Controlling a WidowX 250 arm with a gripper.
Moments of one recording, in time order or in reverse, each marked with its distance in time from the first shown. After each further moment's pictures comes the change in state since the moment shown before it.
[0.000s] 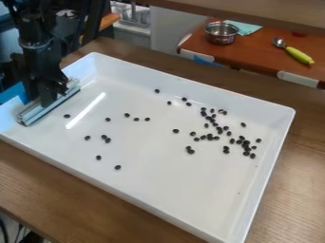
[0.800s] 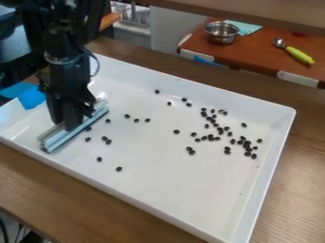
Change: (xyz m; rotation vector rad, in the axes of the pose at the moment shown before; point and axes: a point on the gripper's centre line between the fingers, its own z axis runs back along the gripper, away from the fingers) arm -0.024 -0.078 0.017 -0.094 0.060 -0.097
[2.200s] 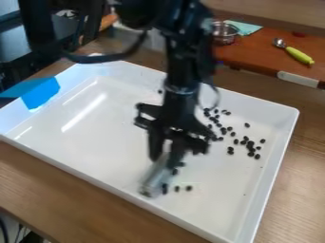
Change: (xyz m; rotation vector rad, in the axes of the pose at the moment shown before) arm 0.016 -0.174 0.016 -0.092 0.078 0.048
